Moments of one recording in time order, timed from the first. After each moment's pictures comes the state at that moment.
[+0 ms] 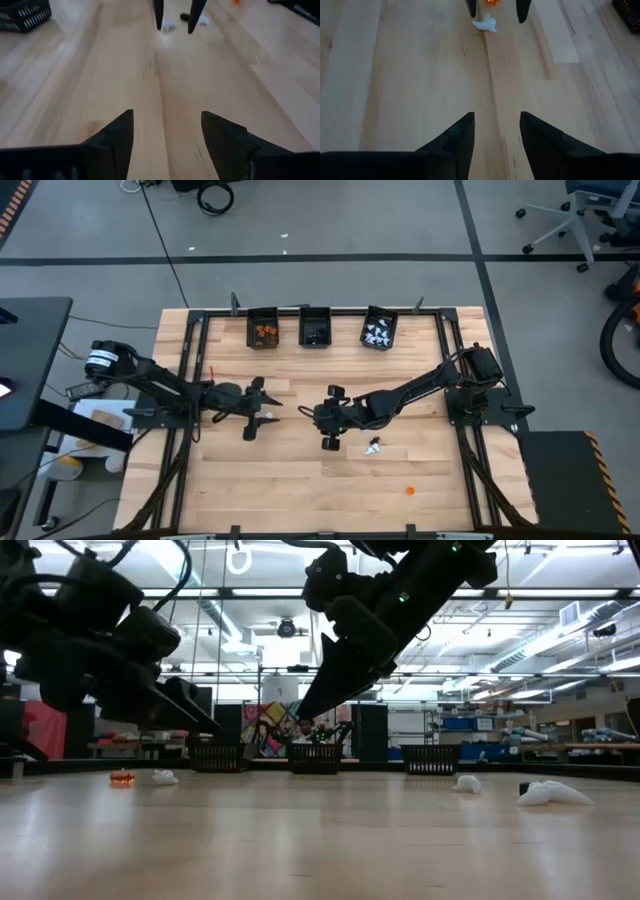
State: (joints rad) left arm -0.10 1.33 0.11 0.83 -0.02 0.01; right arm 0.23 1.89 1.19 -0.13 0.35 0.17
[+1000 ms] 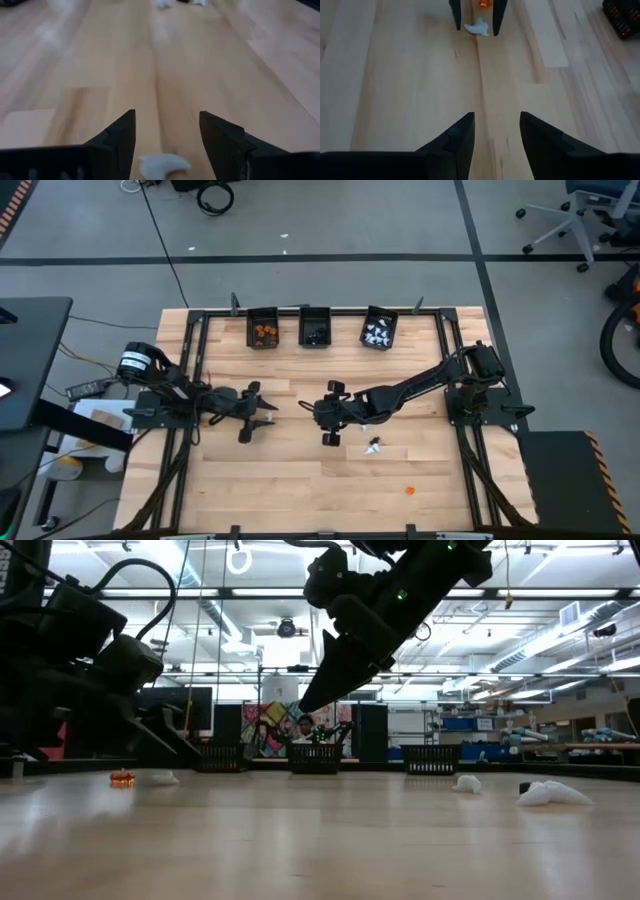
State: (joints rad) left arm -0.11 1.62 0.01 1.21 -0.01 -0.02; right arm 0.21 1.86 1.19 -0.15 0.34 0.13
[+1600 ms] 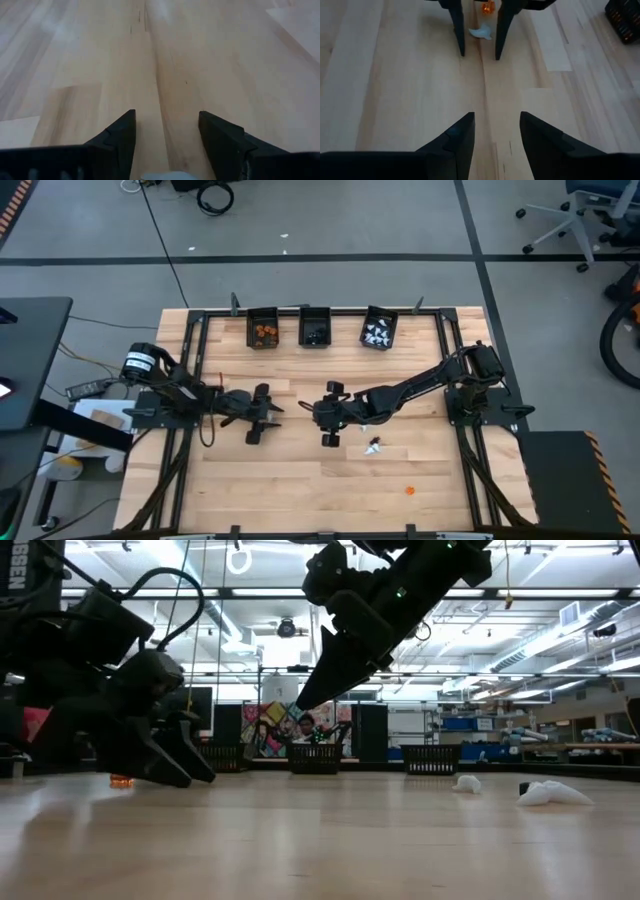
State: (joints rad) left arm -0.11 1.66 0.13 0.99 -0.03 0.06; right arm 0.21 1.86 1.19 -0.13 0.33 0.12
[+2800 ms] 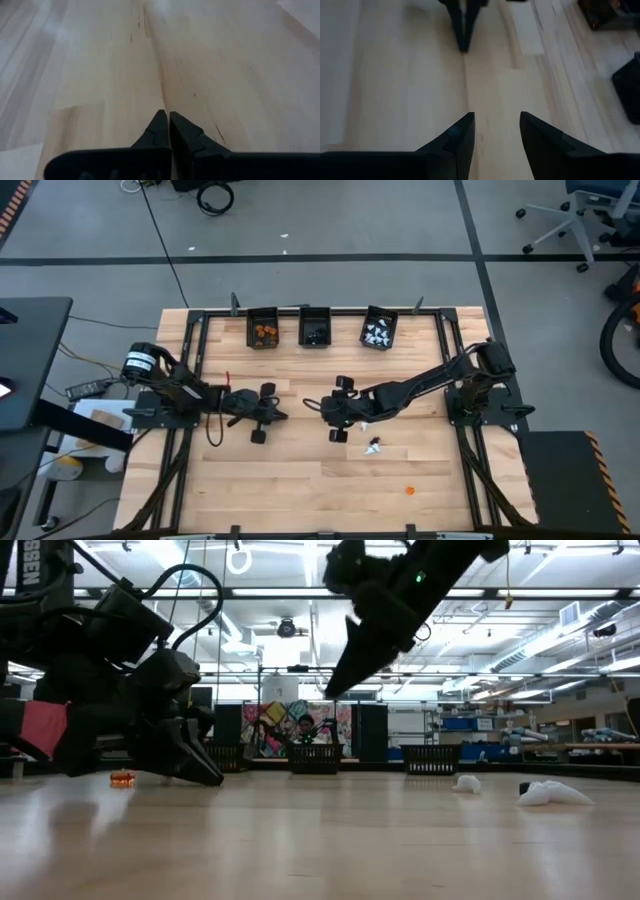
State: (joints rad) left arm -0.10 1.66 0.22 0.87 -0.03 0.16; right arm 0.22 1.78 1.19 -0.30 0.40 0.16
